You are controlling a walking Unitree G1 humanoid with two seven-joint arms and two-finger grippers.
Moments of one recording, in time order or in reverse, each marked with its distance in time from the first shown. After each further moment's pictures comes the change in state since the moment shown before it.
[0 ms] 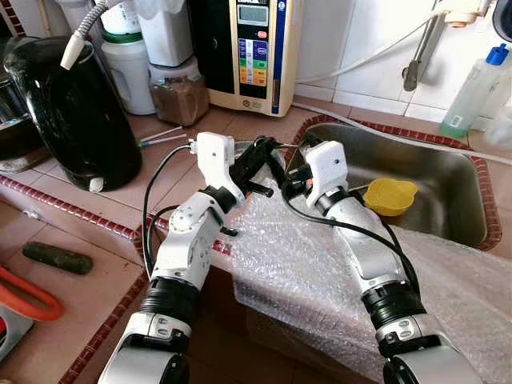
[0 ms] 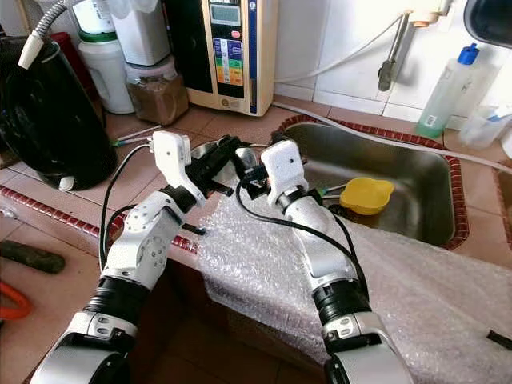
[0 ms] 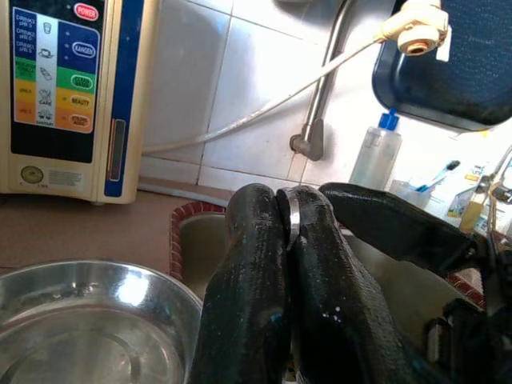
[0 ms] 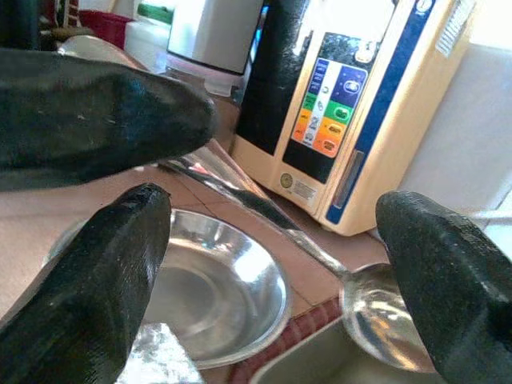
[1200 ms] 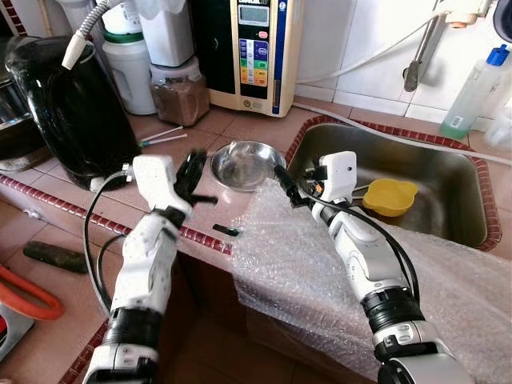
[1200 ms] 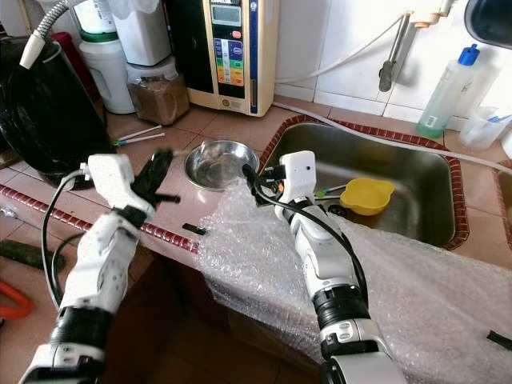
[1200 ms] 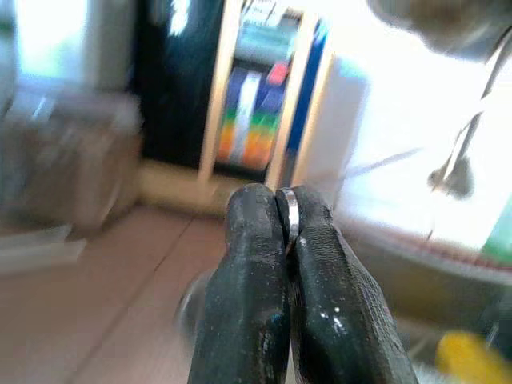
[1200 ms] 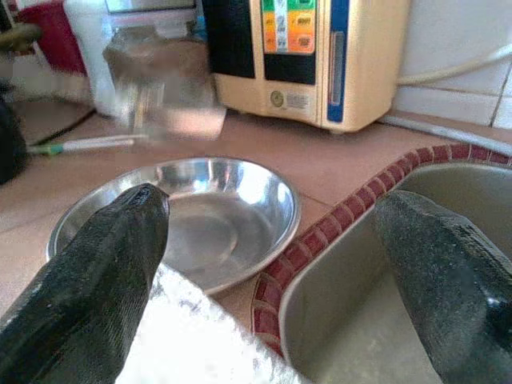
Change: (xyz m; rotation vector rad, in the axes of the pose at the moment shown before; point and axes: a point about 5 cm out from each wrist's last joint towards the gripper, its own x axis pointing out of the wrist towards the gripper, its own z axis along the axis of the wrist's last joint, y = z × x) left arm -0.038 0.046 0.033 0.120 -0.127 0.276; right arm -0.009 -0.006 -0.023 0.368 0.147 -0.094
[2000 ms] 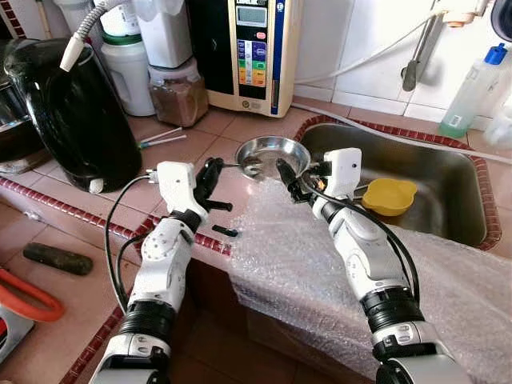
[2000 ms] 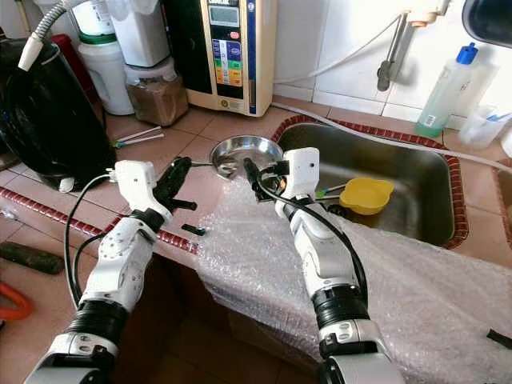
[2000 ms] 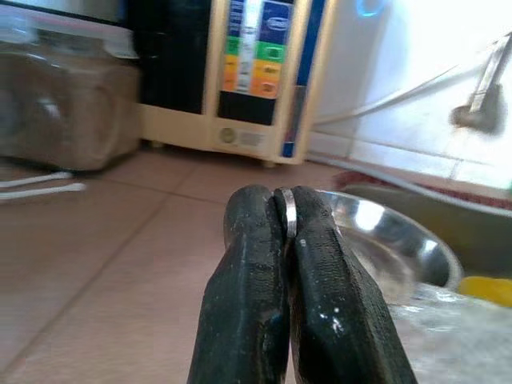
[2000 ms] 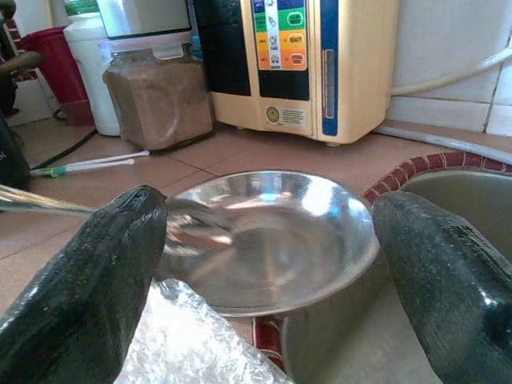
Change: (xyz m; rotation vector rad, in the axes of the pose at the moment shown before) left arm -0.020 0.007 -0.051 0.059 0.156 0.080; right arm -0.002 0.002 0.002 0.024 -0.020 -0.001
